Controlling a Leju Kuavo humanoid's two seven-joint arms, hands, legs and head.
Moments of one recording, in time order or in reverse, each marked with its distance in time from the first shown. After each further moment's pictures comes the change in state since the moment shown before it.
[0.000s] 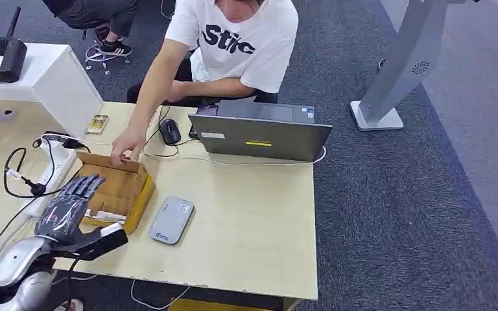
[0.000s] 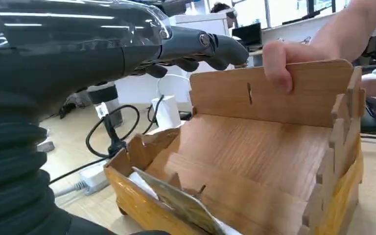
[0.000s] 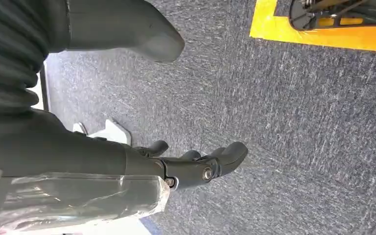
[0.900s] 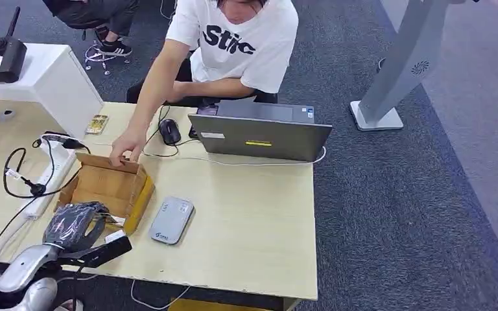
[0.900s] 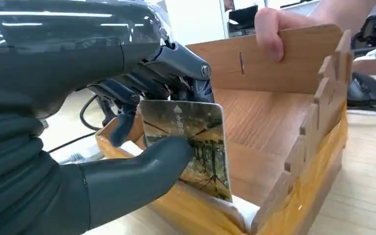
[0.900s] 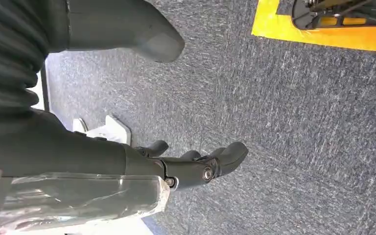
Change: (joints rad) left arm 0.019 -0.025 -0.003 0.057 0.028 0.016 -0.034; right arm 0.000 0.000 0.000 0.001 0.026 0.002 0.003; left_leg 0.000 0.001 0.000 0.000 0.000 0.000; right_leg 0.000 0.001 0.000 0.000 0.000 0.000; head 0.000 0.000
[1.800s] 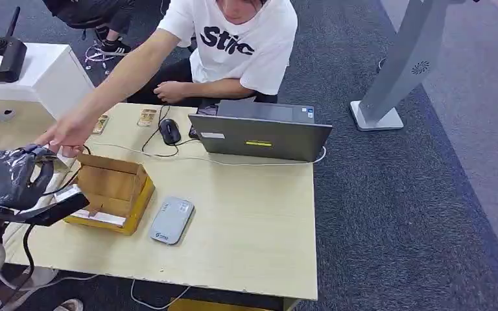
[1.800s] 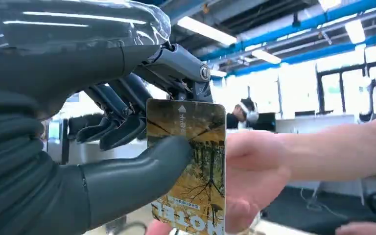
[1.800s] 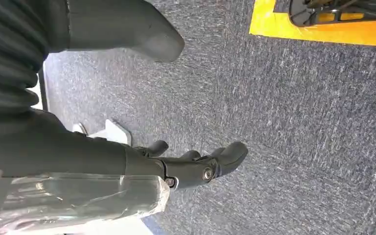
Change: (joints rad) left arm -0.138 0.147 0.112 -0.206 -0.018 0.031 0.026; right arm 0.005 0.000 -0.023 0.000 -0.014 -0.019 -0.018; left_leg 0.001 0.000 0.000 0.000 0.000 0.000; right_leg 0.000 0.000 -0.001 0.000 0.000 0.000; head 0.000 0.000
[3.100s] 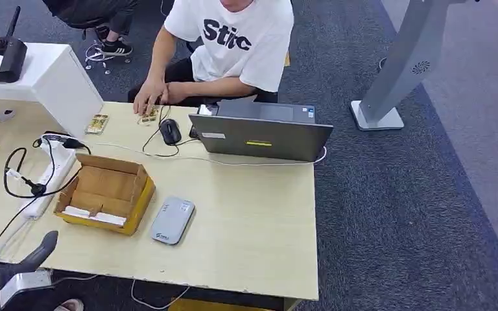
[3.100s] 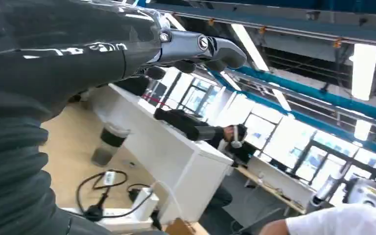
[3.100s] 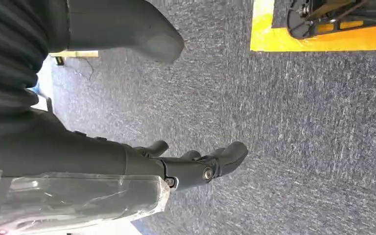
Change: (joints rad) left arm 0.520 -0.512 0.384 -0.403 0.261 0.182 -0.355; right arm 0.007 0.052 -0.126 -0.032 -0.014 -0.003 -0.017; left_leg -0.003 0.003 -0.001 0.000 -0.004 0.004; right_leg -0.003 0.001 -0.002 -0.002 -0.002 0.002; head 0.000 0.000
